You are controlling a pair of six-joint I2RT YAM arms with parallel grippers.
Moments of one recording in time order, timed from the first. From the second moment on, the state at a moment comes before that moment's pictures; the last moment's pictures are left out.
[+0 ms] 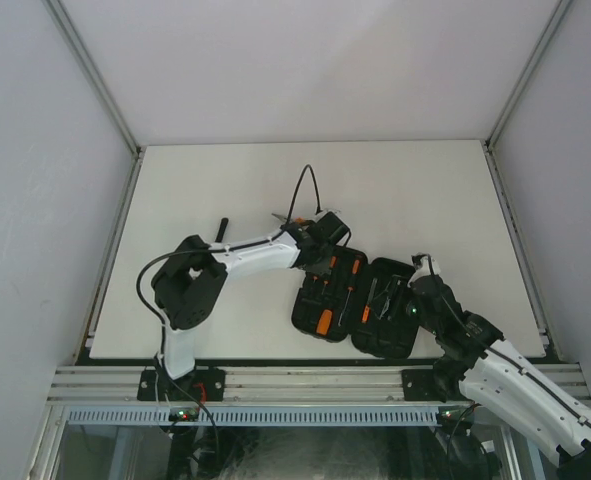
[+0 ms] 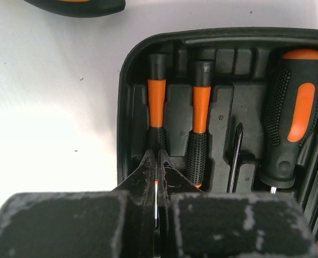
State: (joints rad) left arm -0.91 1.99 1.39 -0.57 -0.25 -0.57; right arm 0.64 0.52 0.33 -0.49 0.04 0.77
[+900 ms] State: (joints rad) left arm -0.91 1.59 1.33 -0.70 -0.15 -0.53; right arm 0.52 0.81 0.35 -0.41 0.02 0.73
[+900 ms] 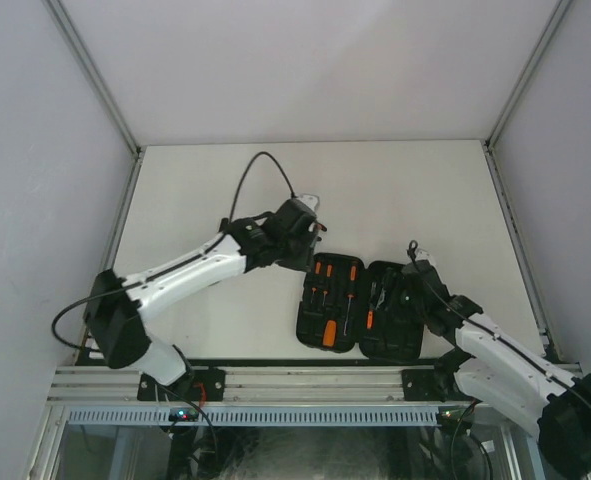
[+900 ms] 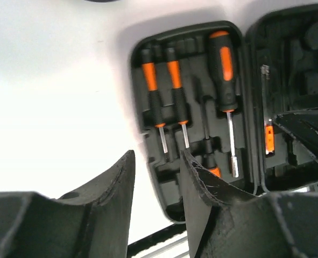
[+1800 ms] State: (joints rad) left arm -0.51 1.14 0.96 -0.70 -0.29 -0.57; right arm 0.47 1.22 0.57 -0.20 -0.15 0.55
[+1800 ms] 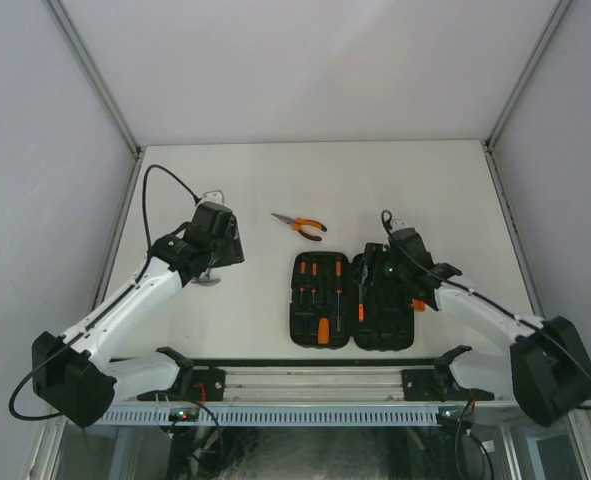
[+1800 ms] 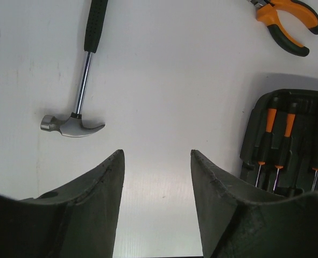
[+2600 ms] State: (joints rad) left arm -0.52 1.94 1.58 -0.63 -0.28 -0.62; right arm 0.48 0.51 0.36 -0.42 -0.04 0.66
